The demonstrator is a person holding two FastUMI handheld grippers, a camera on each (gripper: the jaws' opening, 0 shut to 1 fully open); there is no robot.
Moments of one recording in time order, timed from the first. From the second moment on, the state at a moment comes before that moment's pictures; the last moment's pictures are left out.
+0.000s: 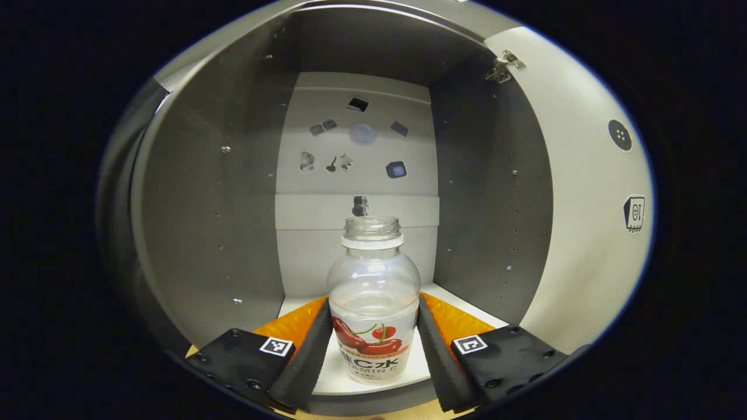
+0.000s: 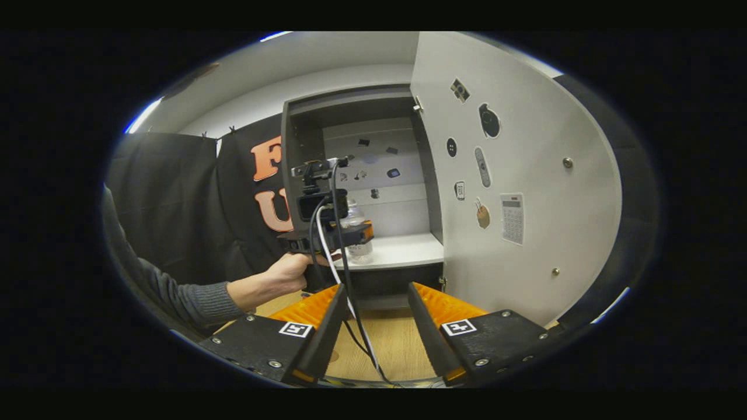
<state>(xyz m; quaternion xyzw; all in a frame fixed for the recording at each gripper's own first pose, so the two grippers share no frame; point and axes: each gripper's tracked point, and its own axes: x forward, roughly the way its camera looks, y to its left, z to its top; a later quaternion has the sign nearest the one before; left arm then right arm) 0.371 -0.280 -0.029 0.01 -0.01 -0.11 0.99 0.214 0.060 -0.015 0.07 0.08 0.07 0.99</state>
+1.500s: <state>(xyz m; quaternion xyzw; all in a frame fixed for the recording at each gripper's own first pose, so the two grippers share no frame) 0.129 -0.163 -0.297 0.04 0.11 -0.01 0.99 0.146 0.063 -0.064 0.08 0.22 0.10 0.97</state>
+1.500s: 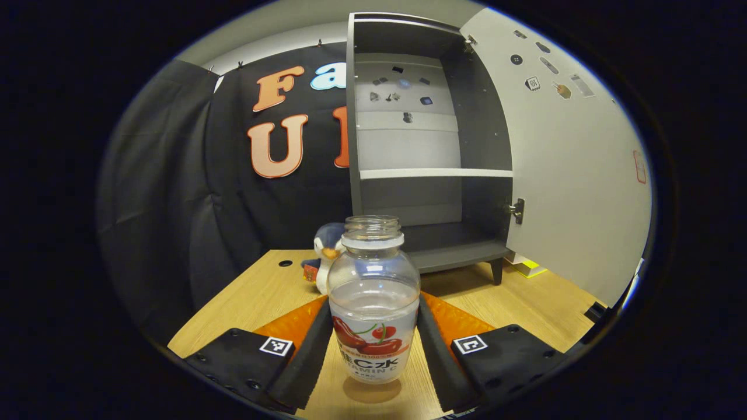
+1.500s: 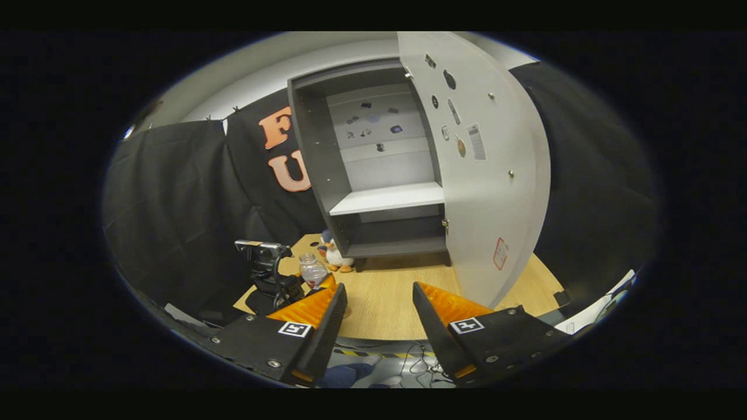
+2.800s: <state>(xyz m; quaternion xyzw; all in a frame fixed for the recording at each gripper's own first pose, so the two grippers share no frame) 0.118 -0.151 -0.360 0.06 0.15 -0.01 0.99 0.125 0.072 -0.084 0.07 0.30 0.13 0.94</state>
